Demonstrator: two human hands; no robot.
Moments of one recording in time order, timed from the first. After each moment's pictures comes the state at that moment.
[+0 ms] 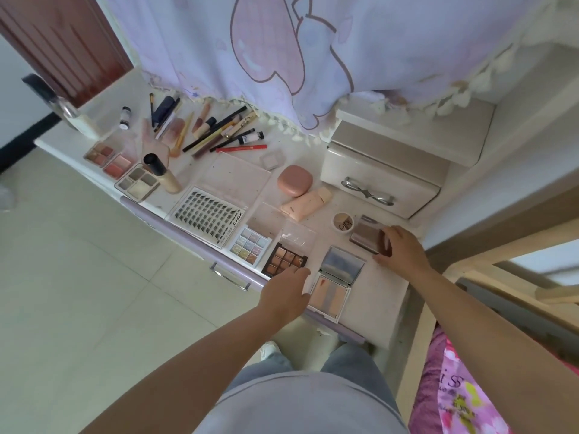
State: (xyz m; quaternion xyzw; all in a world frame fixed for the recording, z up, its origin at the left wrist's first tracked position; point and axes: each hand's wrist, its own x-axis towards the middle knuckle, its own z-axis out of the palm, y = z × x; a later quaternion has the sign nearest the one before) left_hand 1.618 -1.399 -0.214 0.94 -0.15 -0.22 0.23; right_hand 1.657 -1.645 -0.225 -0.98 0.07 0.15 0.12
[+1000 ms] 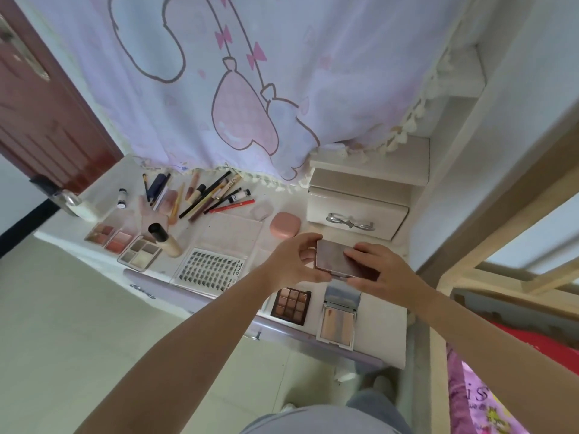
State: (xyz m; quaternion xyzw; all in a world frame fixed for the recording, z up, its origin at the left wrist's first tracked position) left_hand 1.687 -1.393 -0.119 0.74 -0.17 -0.33 0.57; right_hand 1.606 -1.576 -0.118 -0.96 -0.07 -0.03 0.28
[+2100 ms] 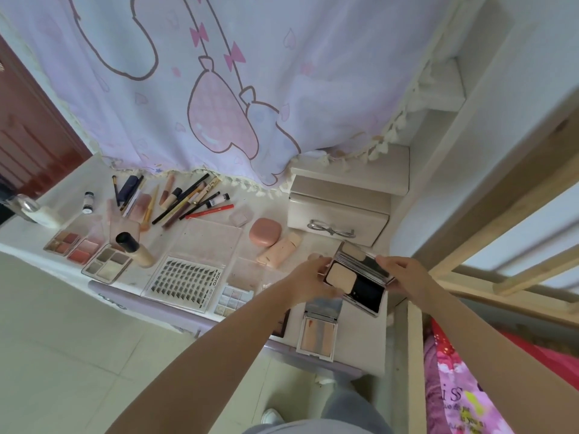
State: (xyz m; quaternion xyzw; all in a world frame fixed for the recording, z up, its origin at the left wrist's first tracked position) left_hand 1.687 -1.447 -0.154 0.78 -0.23 -0.37 0.45; right_hand 1.610 -1.637 -0.140 -0.76 0.23 0.09 0.61
